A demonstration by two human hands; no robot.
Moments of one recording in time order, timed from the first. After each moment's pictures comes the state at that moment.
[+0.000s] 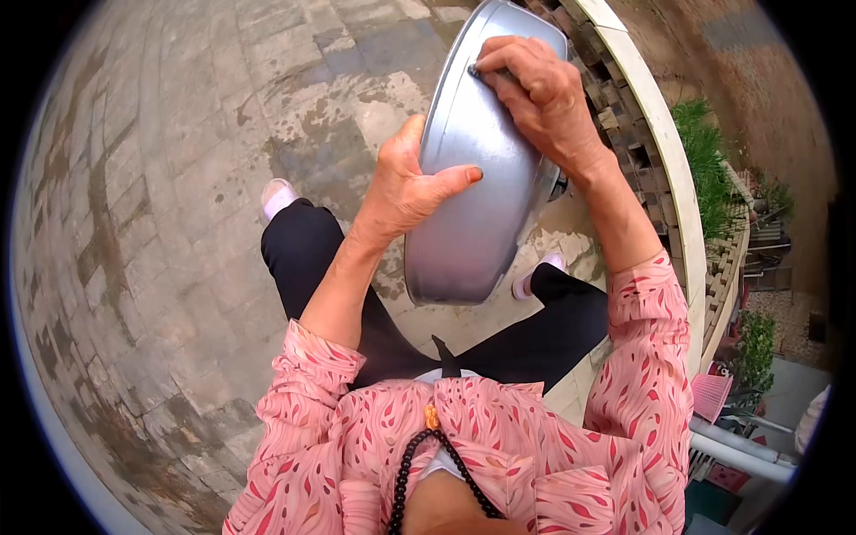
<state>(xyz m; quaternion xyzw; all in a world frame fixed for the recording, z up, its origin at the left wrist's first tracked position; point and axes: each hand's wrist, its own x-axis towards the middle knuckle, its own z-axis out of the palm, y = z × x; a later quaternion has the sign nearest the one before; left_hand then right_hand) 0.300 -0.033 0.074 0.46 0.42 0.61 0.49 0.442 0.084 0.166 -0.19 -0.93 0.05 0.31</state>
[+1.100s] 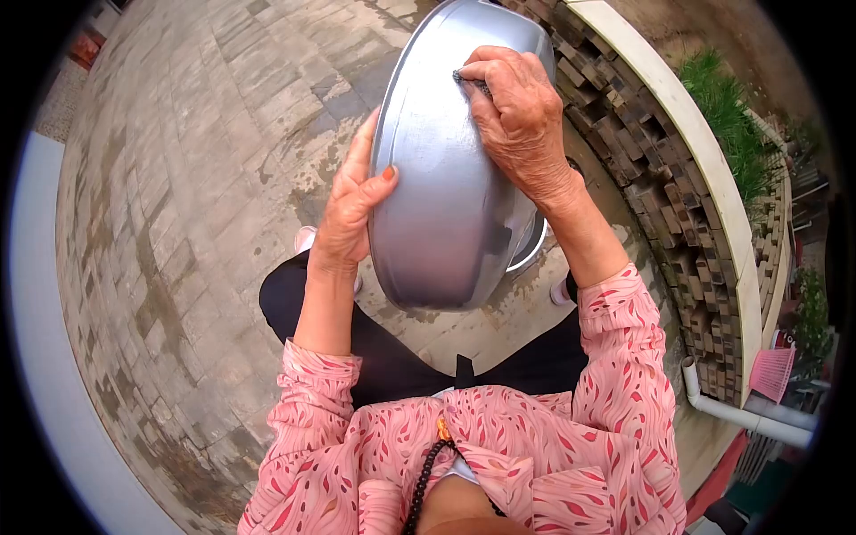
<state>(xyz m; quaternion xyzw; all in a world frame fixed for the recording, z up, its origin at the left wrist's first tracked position) 0.315 -0.025 0.106 0.29 0.32 0.65 0.63 0.481 0.075 0.151 -0.29 -0.83 -0.09 0.47</state>
